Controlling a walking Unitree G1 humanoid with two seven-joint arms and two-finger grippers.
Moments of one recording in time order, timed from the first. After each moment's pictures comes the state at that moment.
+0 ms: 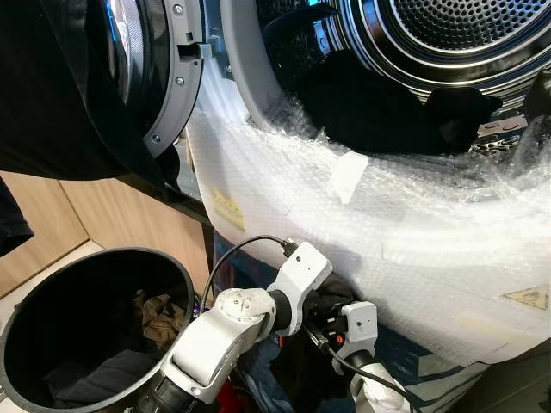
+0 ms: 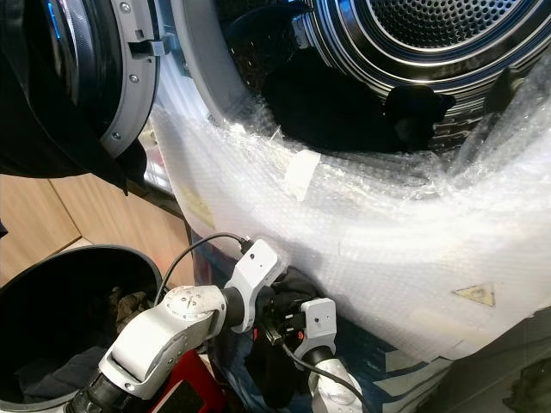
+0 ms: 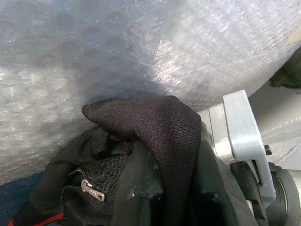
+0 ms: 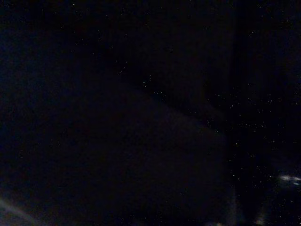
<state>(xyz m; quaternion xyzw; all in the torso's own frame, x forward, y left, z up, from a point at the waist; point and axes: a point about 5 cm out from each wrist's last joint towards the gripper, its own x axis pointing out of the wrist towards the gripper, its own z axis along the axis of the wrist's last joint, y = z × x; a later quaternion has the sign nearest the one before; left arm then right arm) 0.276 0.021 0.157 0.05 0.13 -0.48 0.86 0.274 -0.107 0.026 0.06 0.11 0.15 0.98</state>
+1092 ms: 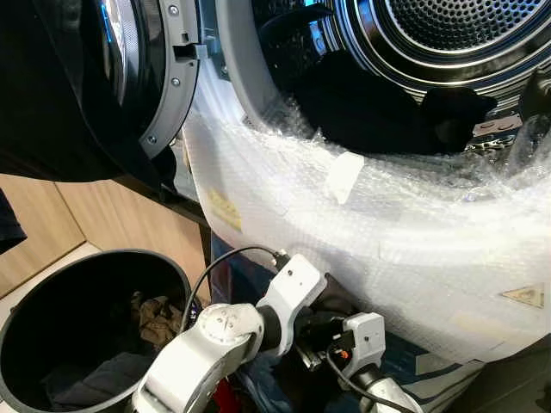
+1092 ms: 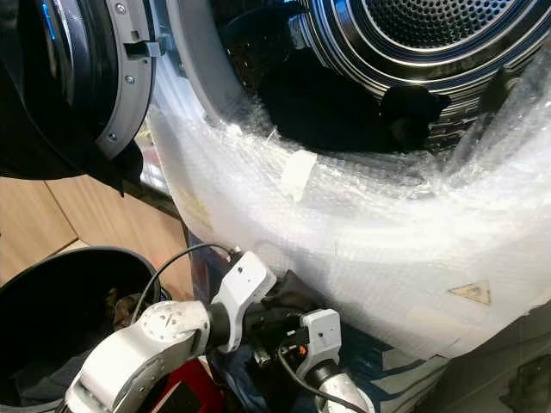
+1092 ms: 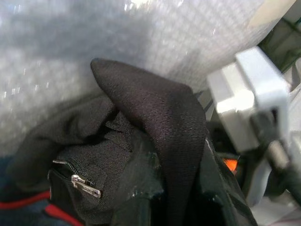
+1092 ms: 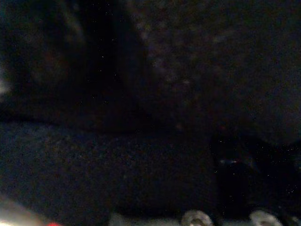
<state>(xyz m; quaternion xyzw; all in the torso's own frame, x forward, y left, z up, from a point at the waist) 0.245 0.043 0.158 0.05 0.15 -0.48 0.86 0.245 -0.110 0.040 0.08 0.08 0.23 0.97</state>
